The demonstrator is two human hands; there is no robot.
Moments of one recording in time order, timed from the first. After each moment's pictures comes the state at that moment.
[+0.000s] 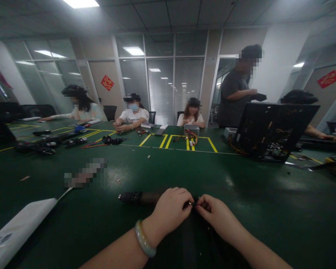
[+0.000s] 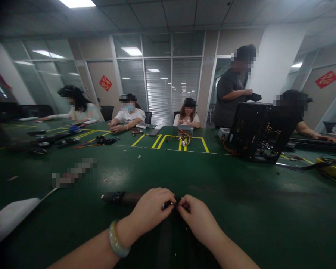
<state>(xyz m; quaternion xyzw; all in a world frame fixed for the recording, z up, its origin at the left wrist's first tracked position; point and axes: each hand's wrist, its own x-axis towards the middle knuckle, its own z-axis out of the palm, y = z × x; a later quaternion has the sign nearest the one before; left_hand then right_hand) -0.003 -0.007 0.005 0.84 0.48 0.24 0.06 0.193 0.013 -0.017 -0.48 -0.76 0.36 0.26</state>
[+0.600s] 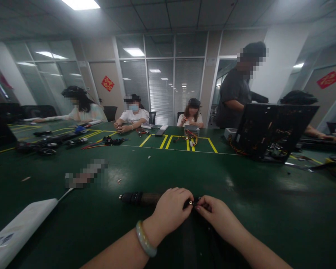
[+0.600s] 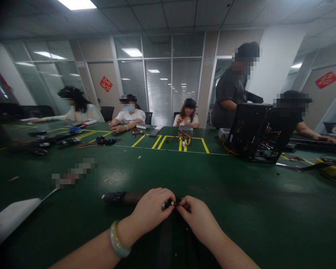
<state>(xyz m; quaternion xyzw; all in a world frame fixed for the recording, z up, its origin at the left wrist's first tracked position) -0.003 -0.008 0.006 0.83 0.50 0.24 0.07 0.194 0.014 -0.018 -0.48 -0.75 0.37 0.25</state>
